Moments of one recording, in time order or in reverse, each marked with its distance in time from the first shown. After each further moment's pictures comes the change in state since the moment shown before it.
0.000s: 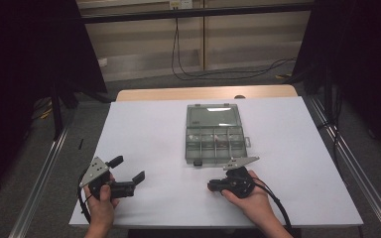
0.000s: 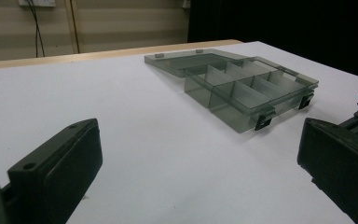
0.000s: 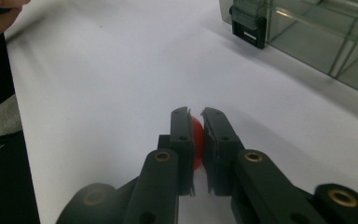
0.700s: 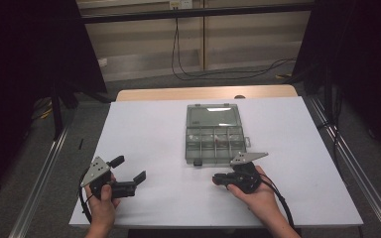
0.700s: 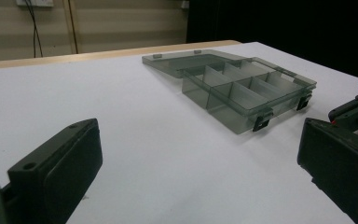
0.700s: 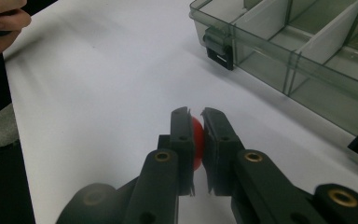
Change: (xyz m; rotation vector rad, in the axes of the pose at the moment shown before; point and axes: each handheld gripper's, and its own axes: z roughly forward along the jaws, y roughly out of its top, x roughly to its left) left arm -0.002 0.001 0.002 -0.006 -0.010 -0.008; right arm -0.009 0.007 -0.018 -0.053 -0.030 -0.001
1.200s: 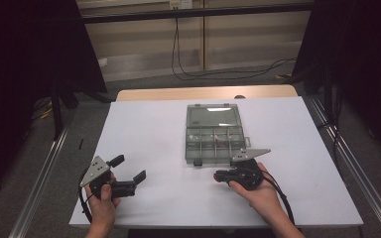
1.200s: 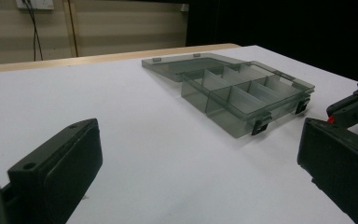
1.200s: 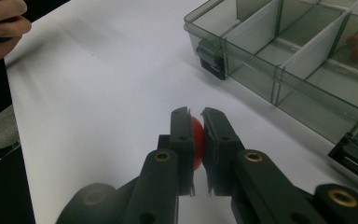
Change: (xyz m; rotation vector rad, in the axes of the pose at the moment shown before) left arm -0.001 0.002 0.000 -0.011 0.003 -0.002; right arm -0.004 0.007 -0.006 -0.009 -0.001 0.001
